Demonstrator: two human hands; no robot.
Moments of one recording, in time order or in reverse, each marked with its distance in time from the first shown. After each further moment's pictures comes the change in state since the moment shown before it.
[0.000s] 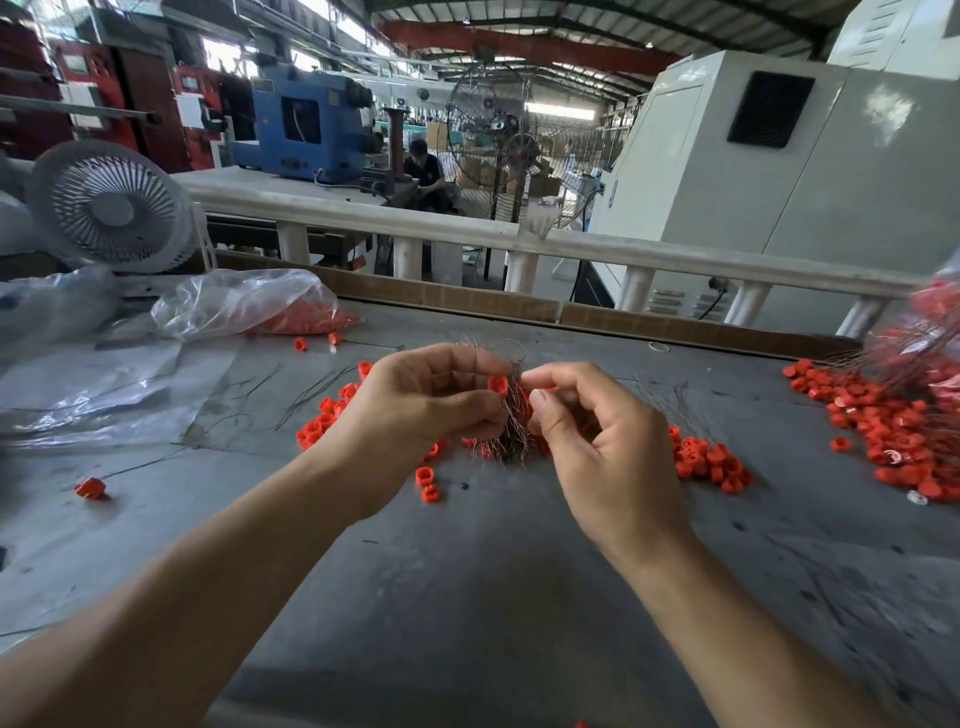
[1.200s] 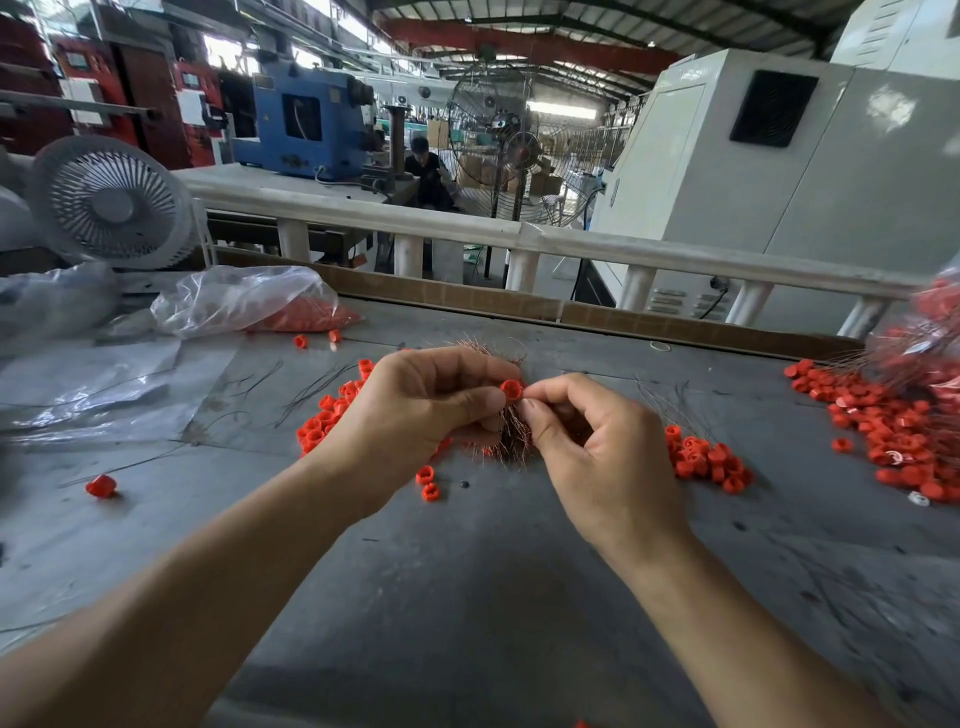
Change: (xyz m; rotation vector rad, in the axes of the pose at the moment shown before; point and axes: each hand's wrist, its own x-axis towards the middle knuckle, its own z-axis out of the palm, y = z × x) left_hand -0.004 0.001 0.000 0.120 -0.027 0.042; right_hand -0.001 0.002 0.003 -0.032 -0.046 0.046
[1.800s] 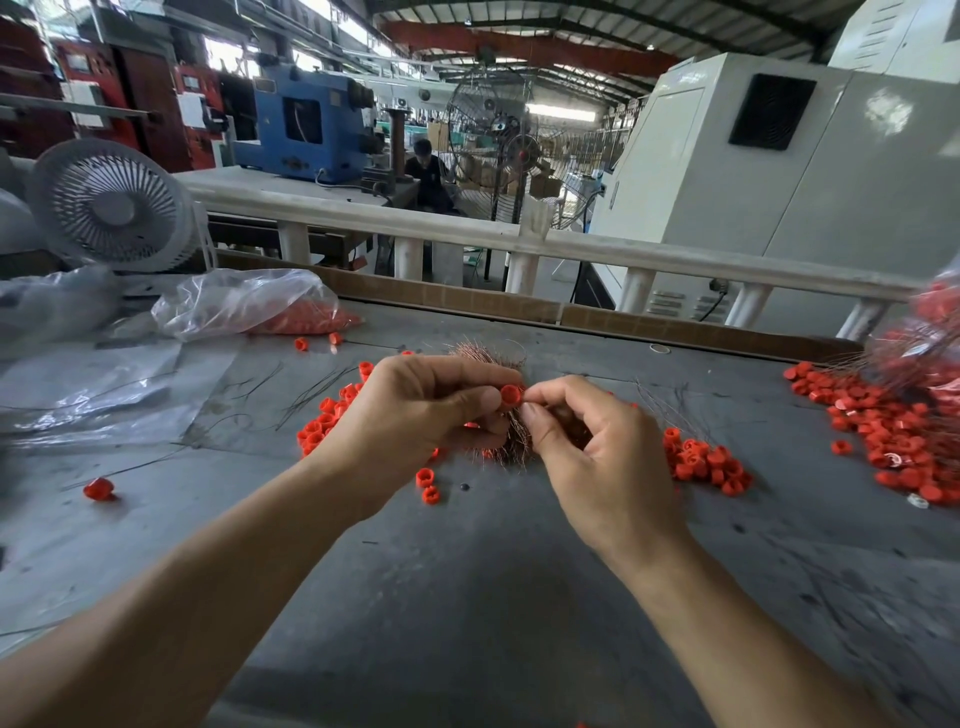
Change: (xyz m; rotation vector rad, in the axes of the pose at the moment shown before) left_hand 0.000 0.003 0.003 0.026 0.035 -0.022; right_hand 0.000 0.002 -0.001 0.001 -0.023 -0.027
